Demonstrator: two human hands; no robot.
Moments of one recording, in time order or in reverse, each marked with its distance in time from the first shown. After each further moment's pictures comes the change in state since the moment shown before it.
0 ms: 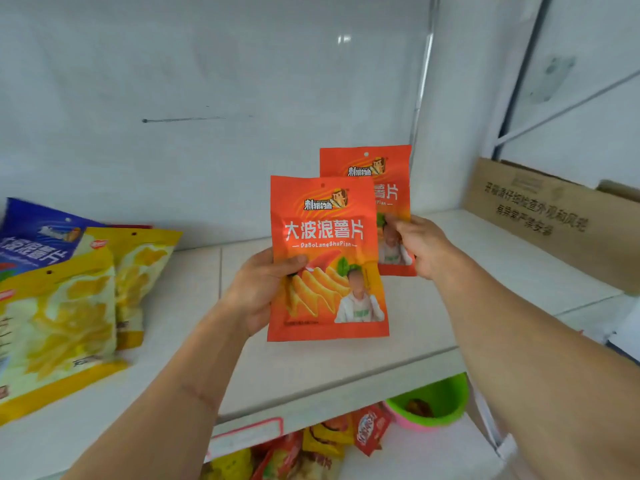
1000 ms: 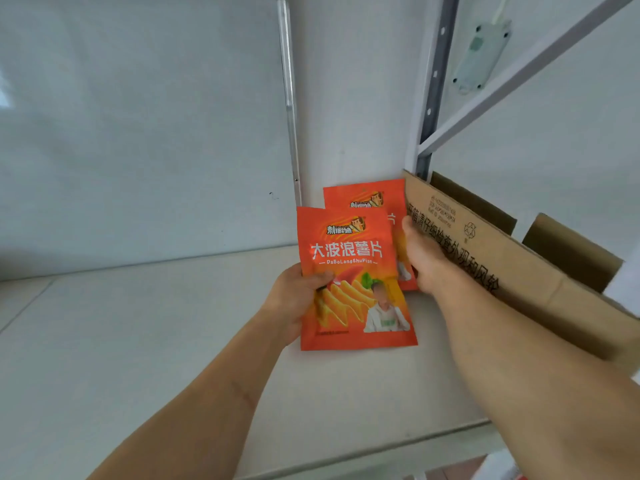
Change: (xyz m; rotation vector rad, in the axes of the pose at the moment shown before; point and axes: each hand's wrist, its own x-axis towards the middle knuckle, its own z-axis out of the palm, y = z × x) left_hand 0.207 -0.118 0.304 0.153 0.208 -0.093; right_hand 0.241 0.036 -0.249 0.026 -0.066 0.186
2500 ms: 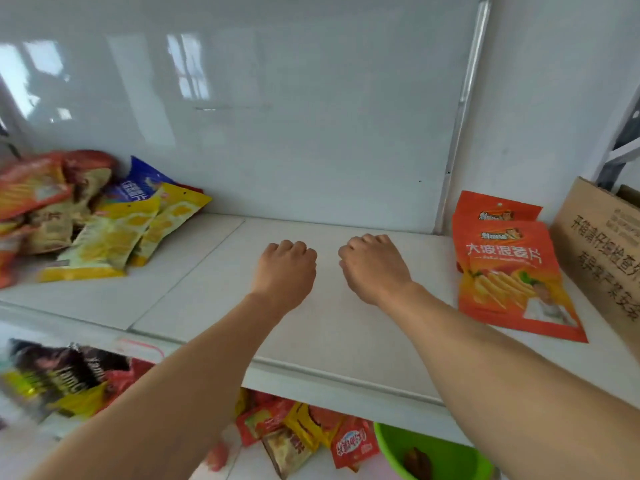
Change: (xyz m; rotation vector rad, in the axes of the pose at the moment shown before) left_hand -0.117 0.011 -0.186 1.959 0.631 0.289; right_hand -0.155 0.041 0.211 -1.406 -0.318 -1.374
